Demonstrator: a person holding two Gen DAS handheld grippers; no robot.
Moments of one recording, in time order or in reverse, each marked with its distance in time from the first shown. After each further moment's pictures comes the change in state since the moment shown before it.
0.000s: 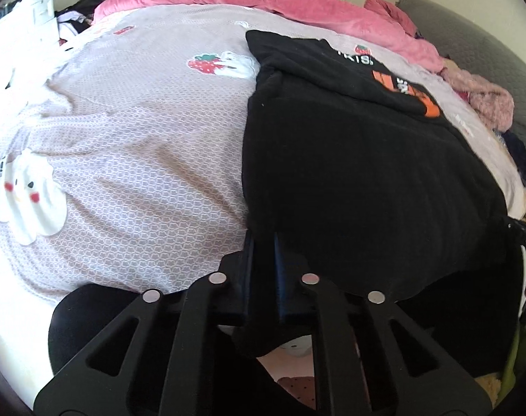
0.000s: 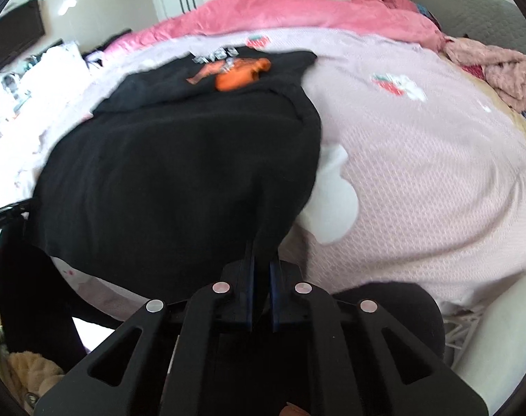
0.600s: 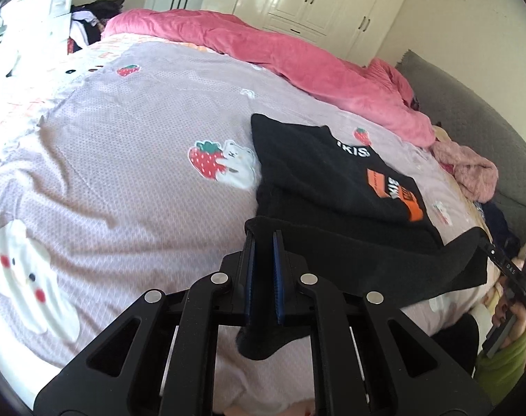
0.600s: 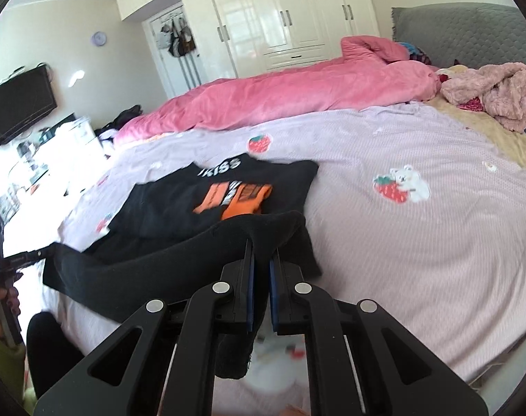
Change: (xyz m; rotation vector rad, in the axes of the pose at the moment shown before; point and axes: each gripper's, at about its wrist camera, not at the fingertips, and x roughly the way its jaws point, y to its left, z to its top) left arm -0.011 0.022 0.093 -0.135 -0.170 -0.084; right arm -0.013 -0.032 0.096 0.126 -0.262 0.054
